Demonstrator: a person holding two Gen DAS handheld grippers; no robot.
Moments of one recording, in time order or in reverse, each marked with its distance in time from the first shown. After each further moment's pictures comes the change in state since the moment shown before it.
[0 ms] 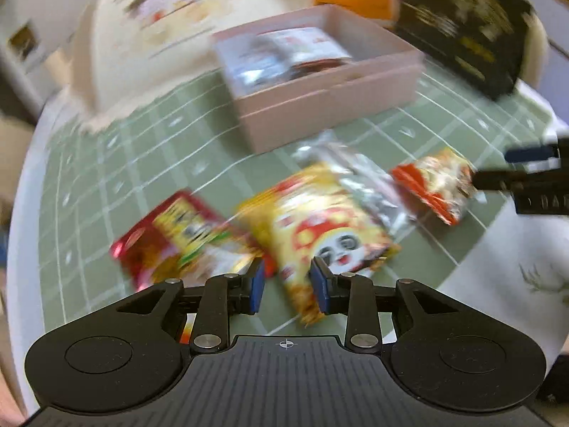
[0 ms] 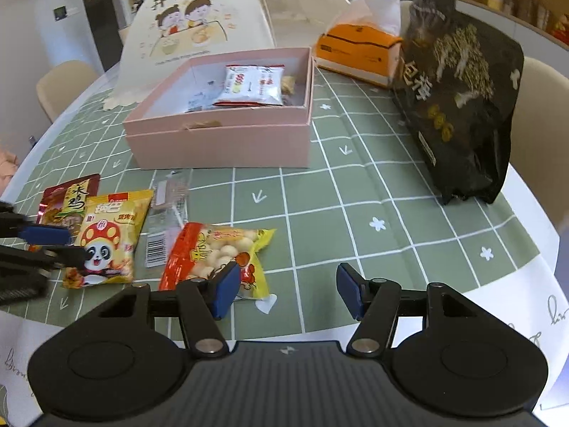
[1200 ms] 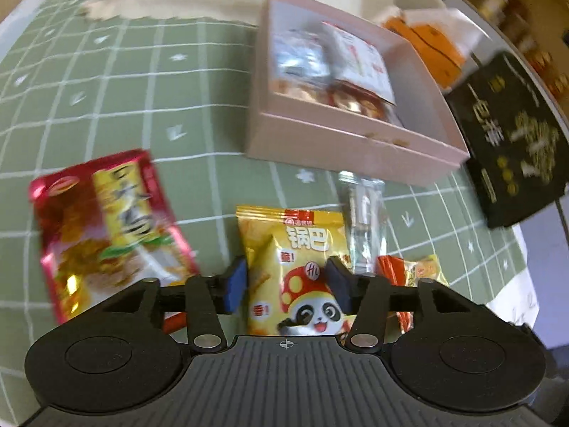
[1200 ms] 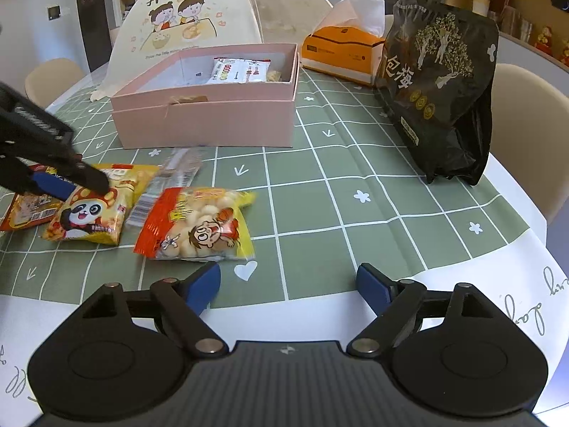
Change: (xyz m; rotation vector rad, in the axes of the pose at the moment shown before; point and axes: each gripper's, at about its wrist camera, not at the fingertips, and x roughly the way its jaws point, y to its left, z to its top) left arm 0.057 0.029 0.044 -0.428 0.074 -0.245; right arm 0.006 0.006 -0.038 -0.033 -0.075 -0.073
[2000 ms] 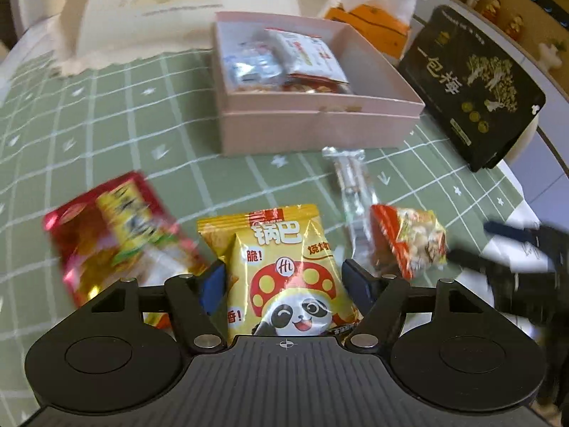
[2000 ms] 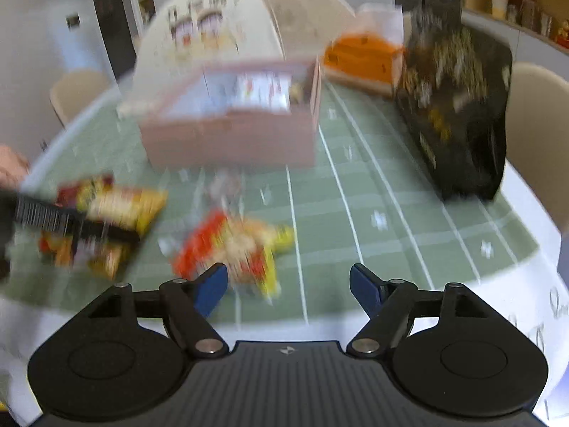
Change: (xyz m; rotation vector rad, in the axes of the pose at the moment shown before) left arm -0.031 0.000 -0.030 0.211 -0.045 0.009; right arm -0.015 -0.003 0.044 0.006 -0.004 0.135
